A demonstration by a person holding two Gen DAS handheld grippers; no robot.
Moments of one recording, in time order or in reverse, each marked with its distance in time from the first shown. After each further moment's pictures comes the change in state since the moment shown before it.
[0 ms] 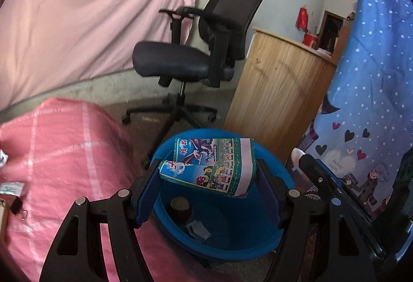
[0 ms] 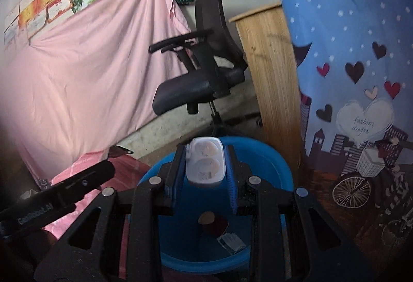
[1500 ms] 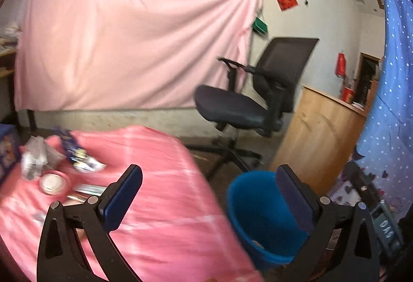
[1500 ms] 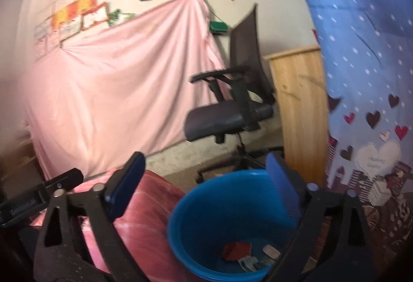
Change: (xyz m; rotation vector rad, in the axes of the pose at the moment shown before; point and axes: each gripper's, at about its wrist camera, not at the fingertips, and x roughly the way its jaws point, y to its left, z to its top) left arm -0.123 0.067 -0.020 -0.107 -0.300 0.262; right arm -0.039 0.059 0.014 -0.118 -0.202 0.134
